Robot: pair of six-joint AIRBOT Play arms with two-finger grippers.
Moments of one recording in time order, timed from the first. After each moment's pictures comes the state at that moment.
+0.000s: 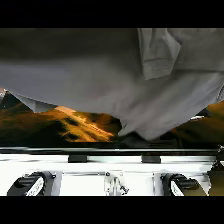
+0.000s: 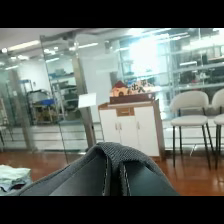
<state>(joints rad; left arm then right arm) 0.07 -0.73 2.01 1.31 -1.11 -1.37 0.04 -0.77 1.86 2.06 -0.76 -1.63</state>
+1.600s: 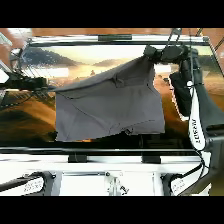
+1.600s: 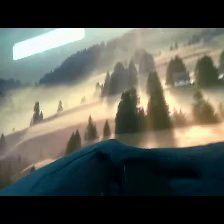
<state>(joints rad) 0.07 -1.35 1.33 1.30 -1.02 -1.45 0.11 -1.79 1.86 1.93 -0.77 -1.39</state>
